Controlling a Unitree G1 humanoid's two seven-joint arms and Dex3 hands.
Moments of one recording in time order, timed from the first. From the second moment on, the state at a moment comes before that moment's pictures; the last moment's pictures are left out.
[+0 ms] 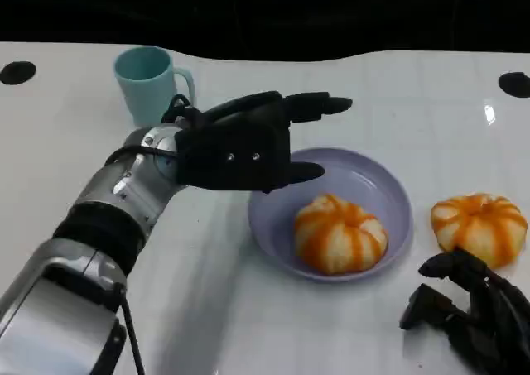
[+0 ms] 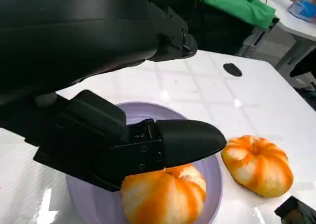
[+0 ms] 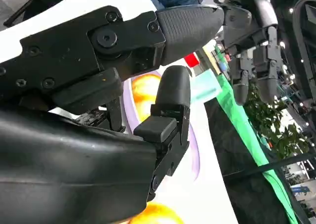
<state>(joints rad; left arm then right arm) -0.95 0.10 -0.37 1.03 0.39 -0.52 -0.38 -0.07 0.01 -0.23 0.56 0.47 -0.15 0.77</state>
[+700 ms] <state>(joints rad) -0.43 0.02 0.12 0.44 -0.58 0.15 -0.76 -0.08 0.01 -0.23 0.56 0.46 -0.15 0.75</state>
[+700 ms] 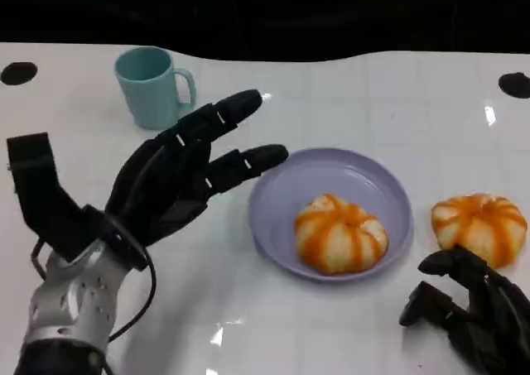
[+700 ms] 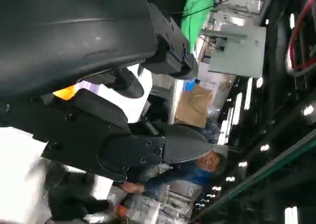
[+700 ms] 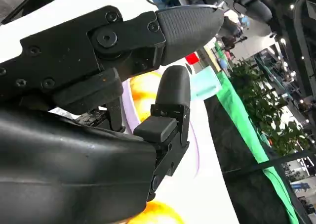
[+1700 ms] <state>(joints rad) 0.14 -0.10 0.12 -0.13 -0.68 0.38 -0.43 -0.04 0.02 -0.22 0.51 0.46 -0.12 0.73</state>
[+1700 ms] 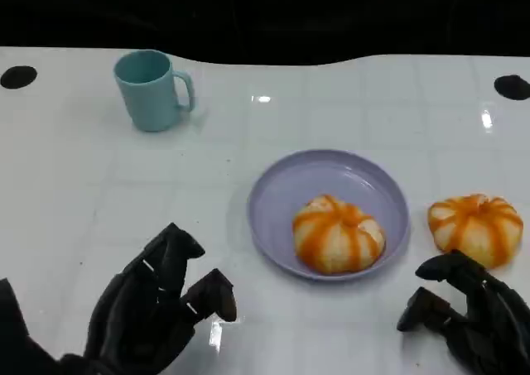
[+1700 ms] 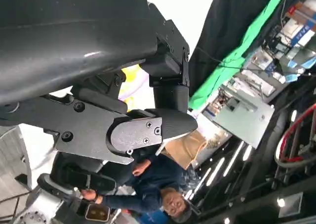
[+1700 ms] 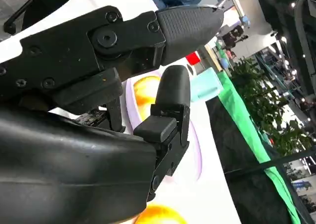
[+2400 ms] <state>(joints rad) 0.13 -0.06 0.11 -0.02 -0.63 0.29 -0.51 -0.02 0.02 -0.22 0.47 0.46 -0.11 0.73</state>
